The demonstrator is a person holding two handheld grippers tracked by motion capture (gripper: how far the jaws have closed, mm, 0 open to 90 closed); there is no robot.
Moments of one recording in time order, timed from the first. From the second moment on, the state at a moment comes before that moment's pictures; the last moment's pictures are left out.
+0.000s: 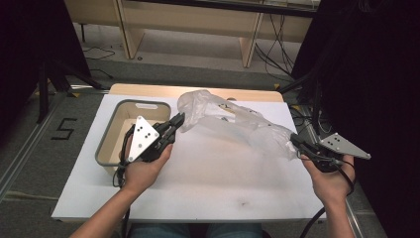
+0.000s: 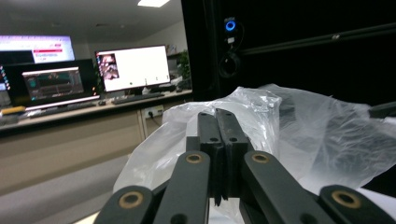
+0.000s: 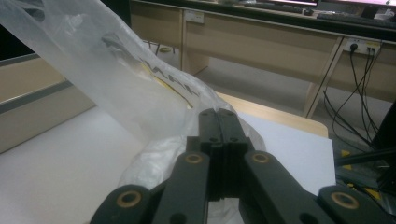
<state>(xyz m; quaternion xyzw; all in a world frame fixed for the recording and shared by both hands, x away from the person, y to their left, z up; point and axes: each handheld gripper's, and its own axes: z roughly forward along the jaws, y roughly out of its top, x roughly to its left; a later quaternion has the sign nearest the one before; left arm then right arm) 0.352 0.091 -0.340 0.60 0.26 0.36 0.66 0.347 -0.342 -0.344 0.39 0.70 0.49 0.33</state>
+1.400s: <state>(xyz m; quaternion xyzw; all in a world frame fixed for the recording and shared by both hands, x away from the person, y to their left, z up) 0.346 0.075 -0.300 0.56 0.23 0.37 0.70 0.337 -0.348 -0.322 0.39 0.69 0.50 0.35</state>
